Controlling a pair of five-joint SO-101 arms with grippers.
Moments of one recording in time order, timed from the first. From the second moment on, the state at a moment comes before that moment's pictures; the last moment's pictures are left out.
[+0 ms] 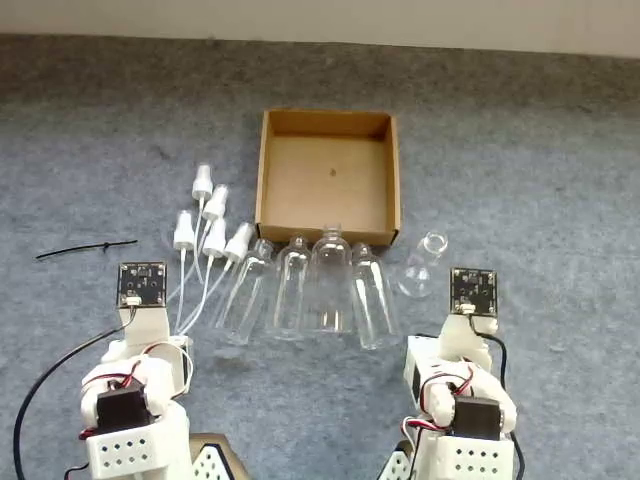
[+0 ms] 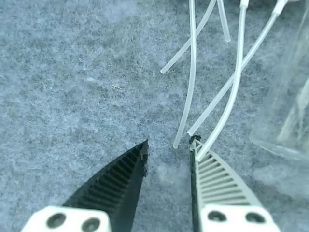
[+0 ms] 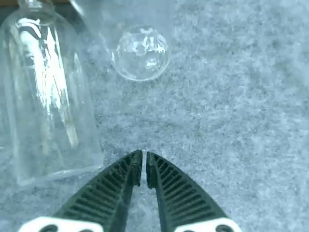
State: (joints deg) left arm -17.9 -103.8 96.0 77.0 -2.6; right arm 1.3 -104.9 95.6 71.3 2.7
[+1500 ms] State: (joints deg) left arm -17.9 -103.8 96.0 77.0 -2.6; right arm 9.6 -79.5 53.9 75.2 26.2
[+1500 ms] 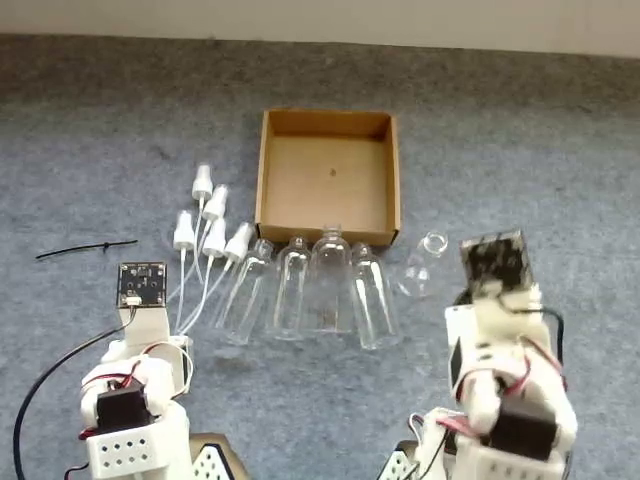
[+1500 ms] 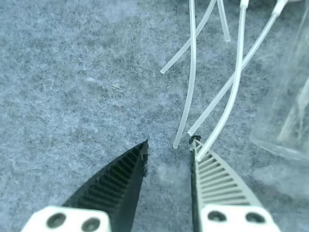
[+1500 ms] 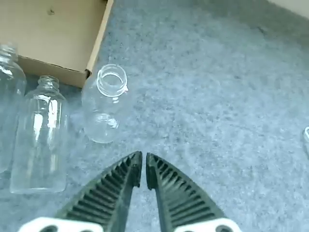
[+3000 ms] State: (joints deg) left arm -17.9 -103.8 96.0 77.0 -2.6; right arm -10.7 -104.6 94.5 55.1 15.1
